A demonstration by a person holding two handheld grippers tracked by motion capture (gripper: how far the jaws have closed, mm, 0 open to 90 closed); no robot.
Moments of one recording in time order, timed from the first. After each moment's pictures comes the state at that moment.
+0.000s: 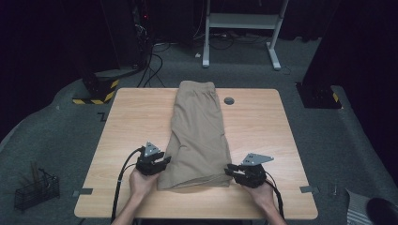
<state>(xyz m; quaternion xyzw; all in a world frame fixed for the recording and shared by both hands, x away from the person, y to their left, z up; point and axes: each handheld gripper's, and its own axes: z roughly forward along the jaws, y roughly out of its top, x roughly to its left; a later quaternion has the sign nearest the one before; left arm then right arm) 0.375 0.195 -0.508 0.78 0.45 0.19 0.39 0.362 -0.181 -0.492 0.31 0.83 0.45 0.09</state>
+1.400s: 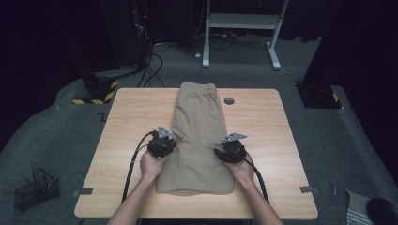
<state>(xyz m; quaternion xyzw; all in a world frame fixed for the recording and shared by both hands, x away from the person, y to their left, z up) 0.440 0.172 -0.514 0.80 0.45 0.20 0.34 0.443 -0.127 -0.520 0.39 0.83 0.35 0.17</state>
